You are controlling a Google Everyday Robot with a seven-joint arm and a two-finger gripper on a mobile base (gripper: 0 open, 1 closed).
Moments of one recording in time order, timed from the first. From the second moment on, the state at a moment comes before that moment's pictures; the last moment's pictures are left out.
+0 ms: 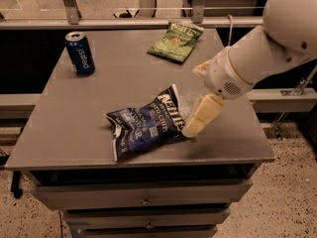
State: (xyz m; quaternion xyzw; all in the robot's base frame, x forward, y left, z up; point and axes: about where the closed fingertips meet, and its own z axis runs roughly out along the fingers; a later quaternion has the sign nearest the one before) arm 0.499 -0.091 0.880 -0.60 0.74 0.12 0.28
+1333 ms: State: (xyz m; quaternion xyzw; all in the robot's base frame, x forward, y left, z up) arm 0.515 -0.041 0.850 -0.56 0.74 0.22 0.28
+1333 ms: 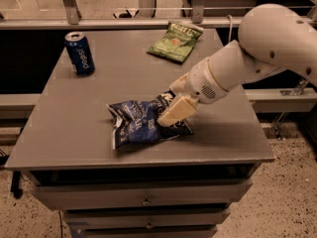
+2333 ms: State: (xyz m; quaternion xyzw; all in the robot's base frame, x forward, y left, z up) arm 0.534 -0.076 0.900 -0.56 0.75 0.18 0.30
